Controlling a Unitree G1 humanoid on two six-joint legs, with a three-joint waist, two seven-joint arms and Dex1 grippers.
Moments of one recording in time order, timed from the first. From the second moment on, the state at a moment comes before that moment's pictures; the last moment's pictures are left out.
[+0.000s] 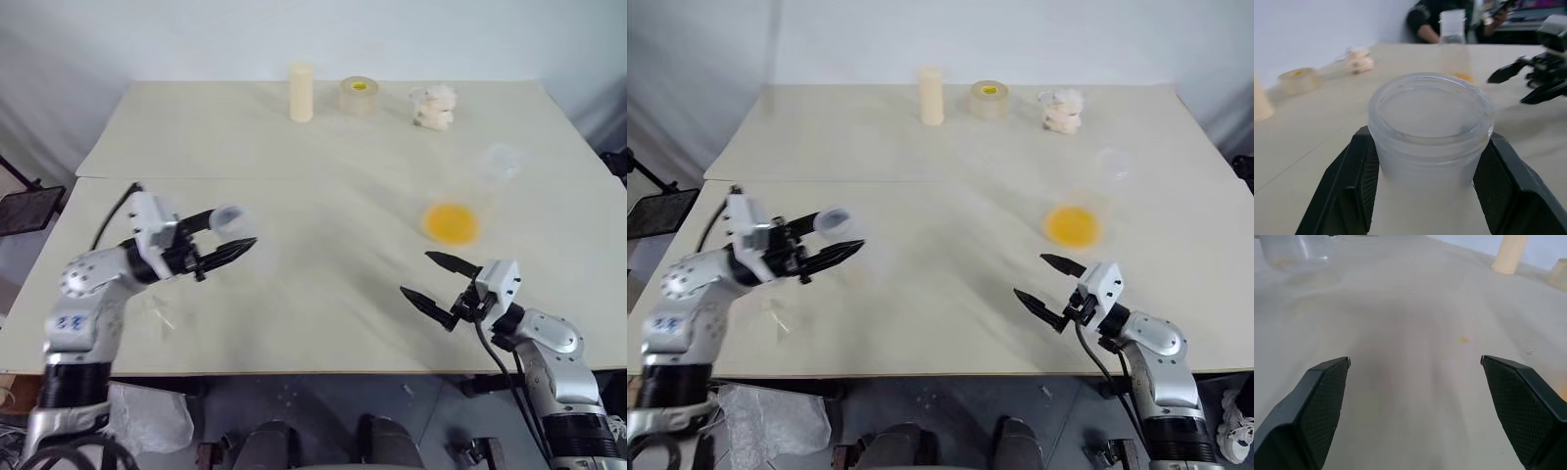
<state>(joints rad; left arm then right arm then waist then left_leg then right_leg) -0.47 0.56 0.13 0.02 -0.53 0.18 -1.00 -0.15 -0.54 -0.15 0.08 0.42 -0.13 0.97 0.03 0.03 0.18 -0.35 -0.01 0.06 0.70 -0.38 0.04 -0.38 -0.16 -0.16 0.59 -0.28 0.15</state>
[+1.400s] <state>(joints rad) -0.80 0.37 -0.09 0.30 -0.28 0.25 -1.02 -0.03 -0.53 -0.17 -0.06 0.43 -0.12 0.88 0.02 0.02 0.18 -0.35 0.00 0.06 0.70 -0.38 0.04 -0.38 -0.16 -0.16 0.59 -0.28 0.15</state>
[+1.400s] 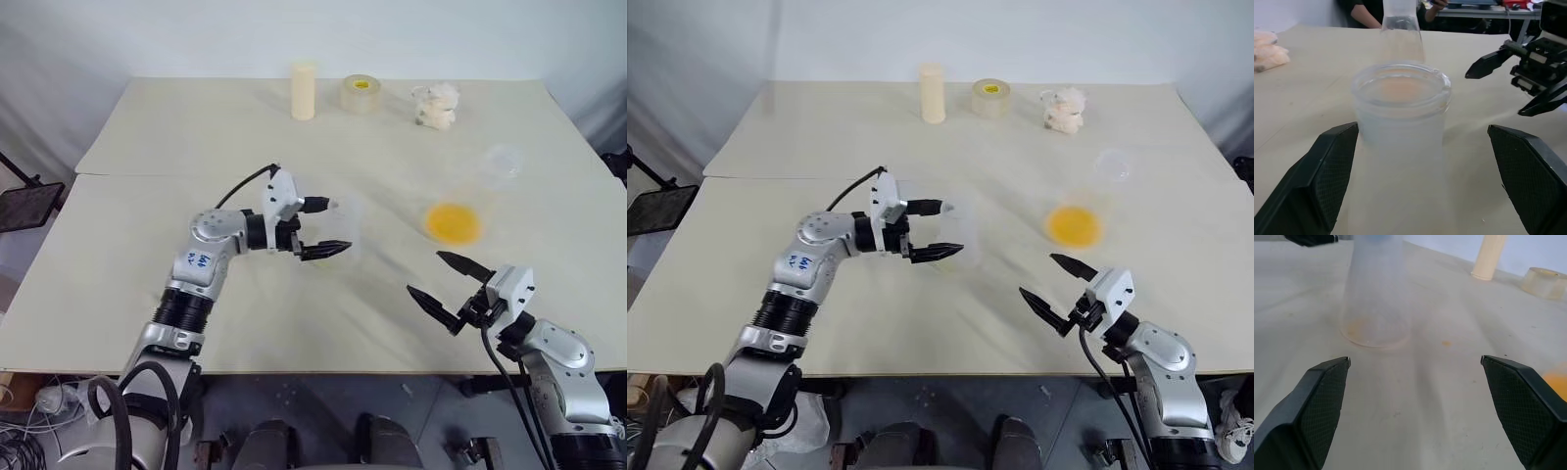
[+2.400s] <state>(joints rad) 0.40 0.60 0.79 -0.47 -0.55 0.42 -0.83 -0.25 -0.54 -0.11 0.14 0.45 -0.07 1.09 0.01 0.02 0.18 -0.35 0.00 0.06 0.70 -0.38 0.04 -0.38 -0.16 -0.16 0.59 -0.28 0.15</state>
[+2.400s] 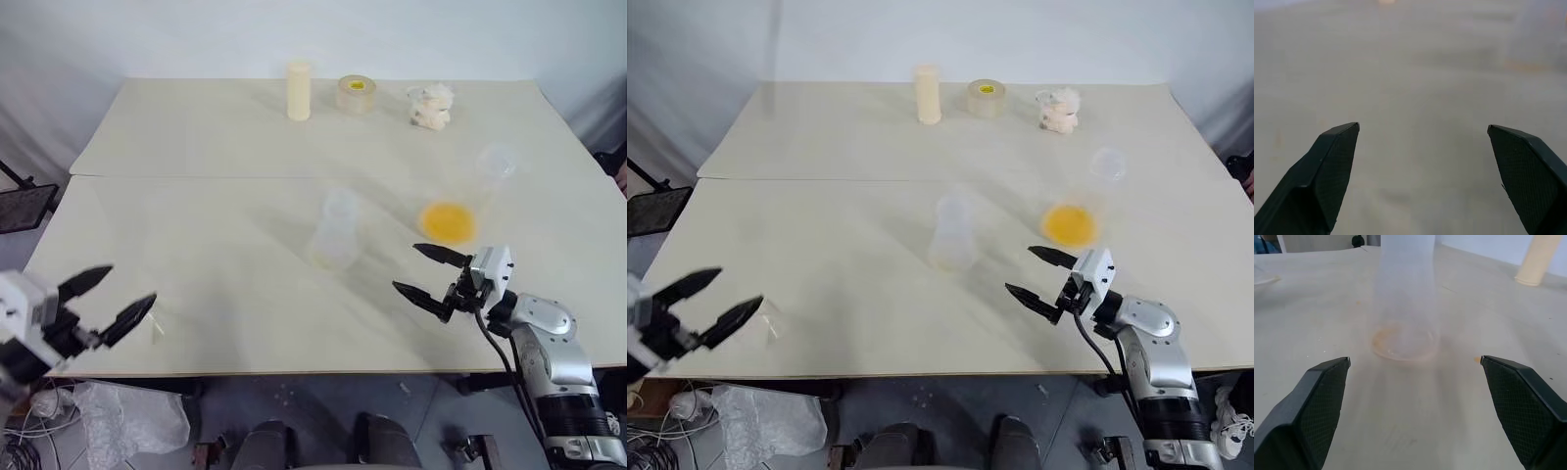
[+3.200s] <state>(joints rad) 0.43 0.70 0.77 -0.37 -0.50 0.34 -0.84 -0.16 -0.60 -0.08 -0.01 0.53 -0.02 1.32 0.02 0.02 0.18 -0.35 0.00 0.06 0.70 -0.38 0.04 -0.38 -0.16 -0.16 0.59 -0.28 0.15</state>
